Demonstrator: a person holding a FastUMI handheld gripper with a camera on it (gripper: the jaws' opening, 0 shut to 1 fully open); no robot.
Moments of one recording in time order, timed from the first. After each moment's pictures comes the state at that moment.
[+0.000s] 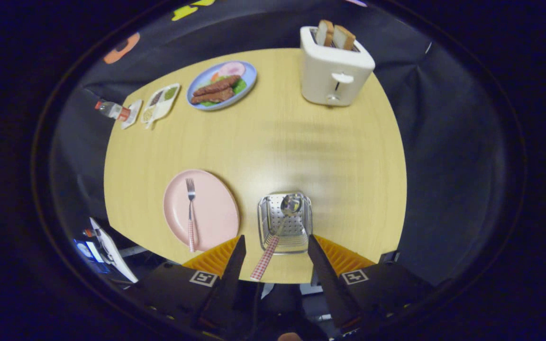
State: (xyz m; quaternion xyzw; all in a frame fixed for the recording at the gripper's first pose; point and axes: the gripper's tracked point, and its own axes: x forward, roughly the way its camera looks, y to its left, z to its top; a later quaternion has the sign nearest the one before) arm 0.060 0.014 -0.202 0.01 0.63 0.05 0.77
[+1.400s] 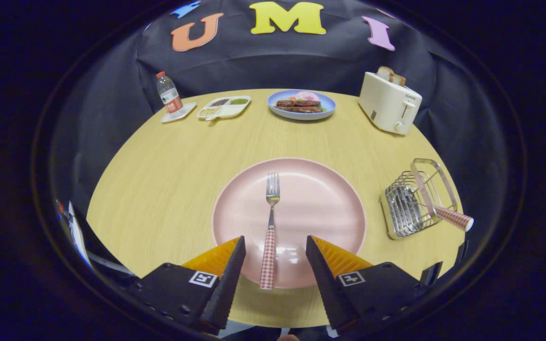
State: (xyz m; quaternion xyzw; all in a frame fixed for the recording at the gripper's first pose) arm -0.007 0.206 -0.336 -0.01 0.45 0.07 0.89
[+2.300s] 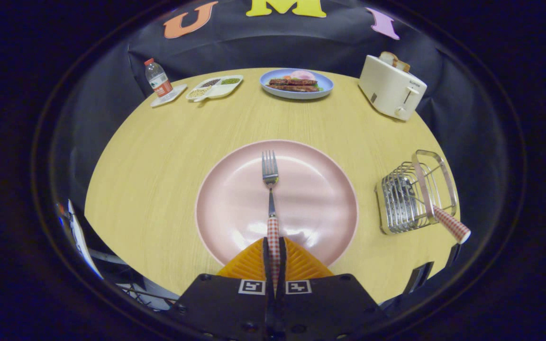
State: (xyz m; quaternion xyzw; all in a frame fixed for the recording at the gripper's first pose) arm -0.019 0.191 -0.326 -0.01 0.53 0.07 0.85
